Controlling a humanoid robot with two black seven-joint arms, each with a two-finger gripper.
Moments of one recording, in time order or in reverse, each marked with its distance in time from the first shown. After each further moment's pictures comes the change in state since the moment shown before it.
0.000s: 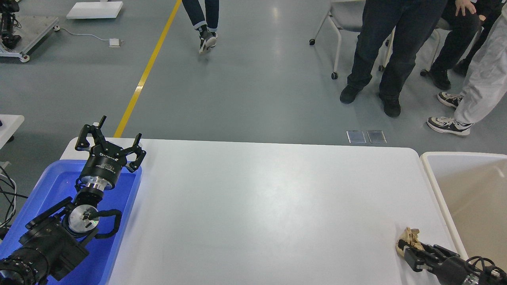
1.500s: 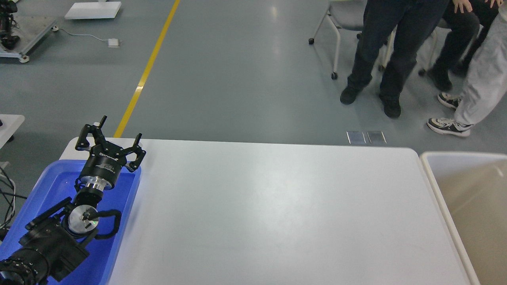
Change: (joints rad) left arm 0.000 0.000 0.000 0.000 0.000 -0.001 0.000; right arm 0.417 -0.722 0.038 0.345 0.315 0.455 0.071
